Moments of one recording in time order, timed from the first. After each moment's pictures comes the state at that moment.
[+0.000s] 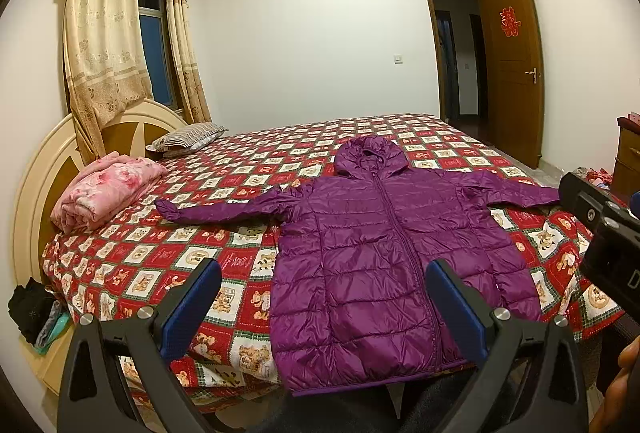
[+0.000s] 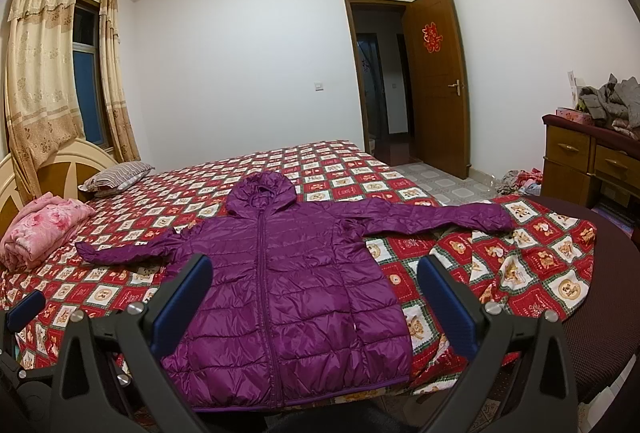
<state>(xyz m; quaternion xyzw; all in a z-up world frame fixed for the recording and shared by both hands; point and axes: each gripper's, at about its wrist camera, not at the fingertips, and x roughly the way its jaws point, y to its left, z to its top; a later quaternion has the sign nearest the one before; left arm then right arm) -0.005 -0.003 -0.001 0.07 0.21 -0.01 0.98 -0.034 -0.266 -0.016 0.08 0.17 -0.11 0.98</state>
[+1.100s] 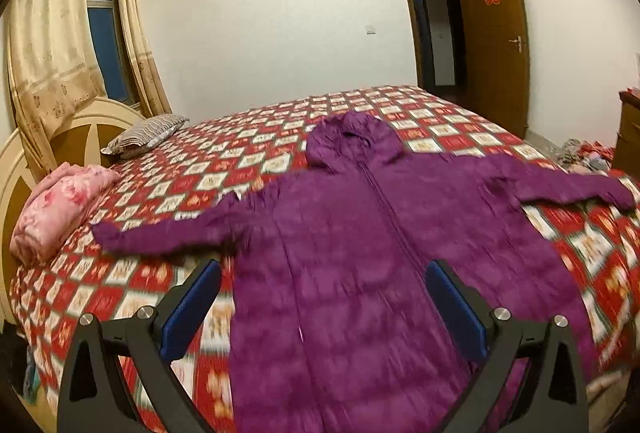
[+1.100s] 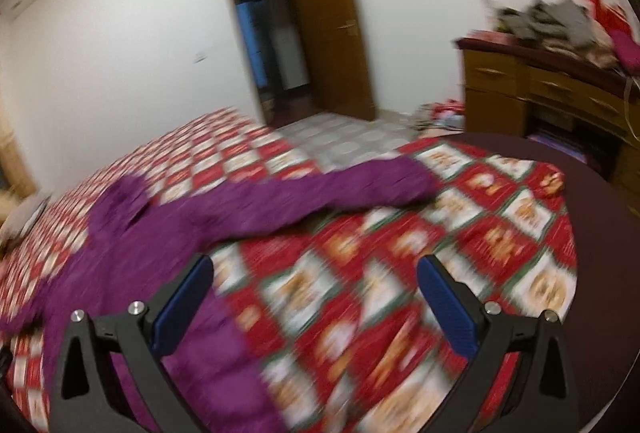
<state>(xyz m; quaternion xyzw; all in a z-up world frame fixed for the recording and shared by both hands) 0.192 -0.021 -0.039 0.10 0.26 -0.06 0.96 0.062 -0.486 -0.072 0.20 0.24 -0.29 0.90</state>
